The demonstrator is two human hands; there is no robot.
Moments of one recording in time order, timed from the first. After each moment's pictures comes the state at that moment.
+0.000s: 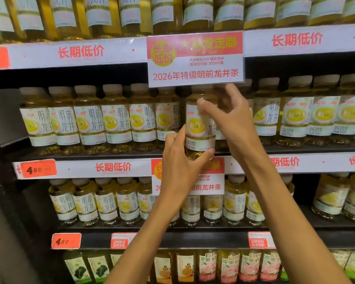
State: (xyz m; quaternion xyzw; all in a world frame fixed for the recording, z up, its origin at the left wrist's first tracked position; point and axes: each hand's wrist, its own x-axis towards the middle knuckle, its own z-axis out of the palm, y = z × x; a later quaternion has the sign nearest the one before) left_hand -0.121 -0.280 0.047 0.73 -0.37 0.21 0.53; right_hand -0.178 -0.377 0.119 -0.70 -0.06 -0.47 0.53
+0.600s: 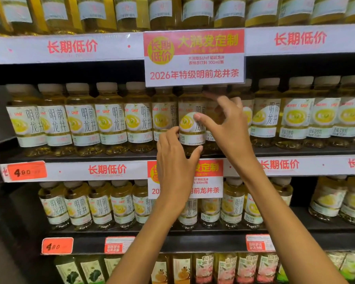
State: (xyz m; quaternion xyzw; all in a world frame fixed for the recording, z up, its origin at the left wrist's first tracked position) left_hand -0.114 -0.291 0.047 0.78 -0.30 0.27 0.48; right_hand -0.154 -0.400 0.099 -0.80 0.04 -0.54 0.27
